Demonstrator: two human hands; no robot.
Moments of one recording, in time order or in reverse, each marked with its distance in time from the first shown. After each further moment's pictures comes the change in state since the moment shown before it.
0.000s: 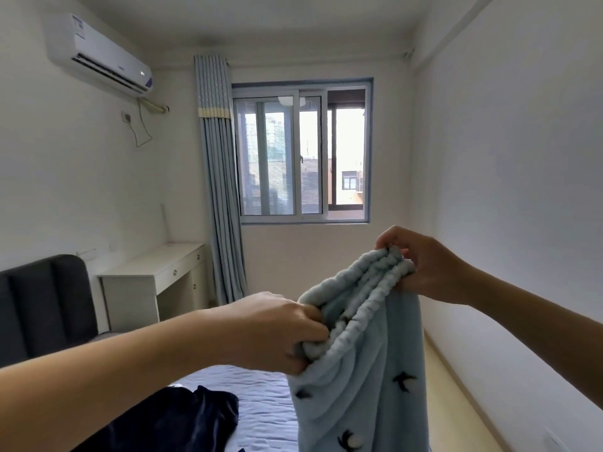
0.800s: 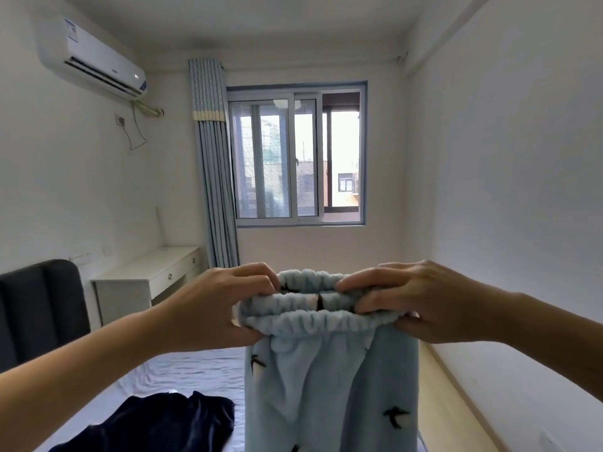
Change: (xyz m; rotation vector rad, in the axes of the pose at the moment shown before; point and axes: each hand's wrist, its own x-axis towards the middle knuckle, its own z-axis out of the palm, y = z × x) left_hand -0.042 -0.026 -0.018 -0.279 0.443 -0.043; right_hand -0.025 -0.040 -0.004 -0.608 -0.259 -0.556
